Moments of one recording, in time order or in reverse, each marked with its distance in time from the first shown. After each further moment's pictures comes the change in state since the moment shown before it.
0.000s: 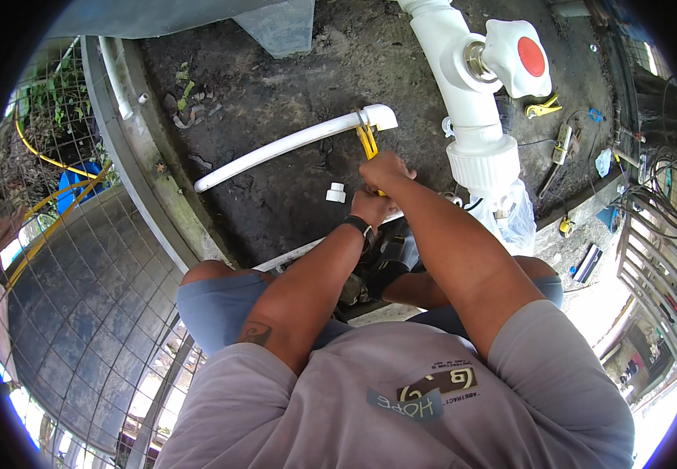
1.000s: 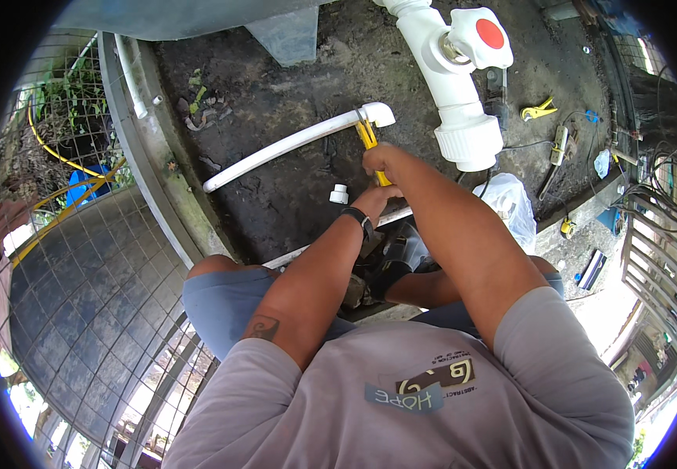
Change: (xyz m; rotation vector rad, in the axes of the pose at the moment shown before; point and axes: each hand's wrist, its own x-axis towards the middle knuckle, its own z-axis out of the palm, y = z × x) left_hand 0.015 -0.002 -0.008 0.140 -0.278 0.035; right_hand 0.044 -0.012 0.000 0.124 -0.181 0.050
